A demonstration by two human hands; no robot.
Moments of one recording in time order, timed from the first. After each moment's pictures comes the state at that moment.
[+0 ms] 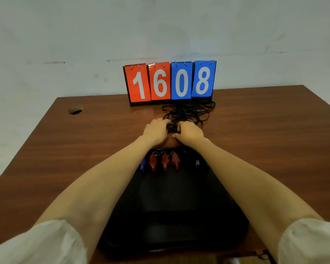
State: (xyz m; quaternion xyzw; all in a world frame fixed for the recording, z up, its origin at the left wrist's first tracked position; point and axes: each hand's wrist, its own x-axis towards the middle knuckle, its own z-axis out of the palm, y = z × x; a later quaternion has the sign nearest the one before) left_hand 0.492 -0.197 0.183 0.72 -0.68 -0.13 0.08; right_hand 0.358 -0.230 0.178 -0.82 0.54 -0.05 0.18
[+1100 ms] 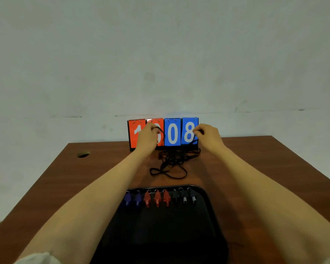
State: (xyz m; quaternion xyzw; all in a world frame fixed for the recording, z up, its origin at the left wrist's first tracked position) left_hand 0.470 -0.162 0.330 0.68 -0.53 -0.17 0.48; right_hand 0.273 -0.222 0.331 -0.76 0.52 -0.34 0.20
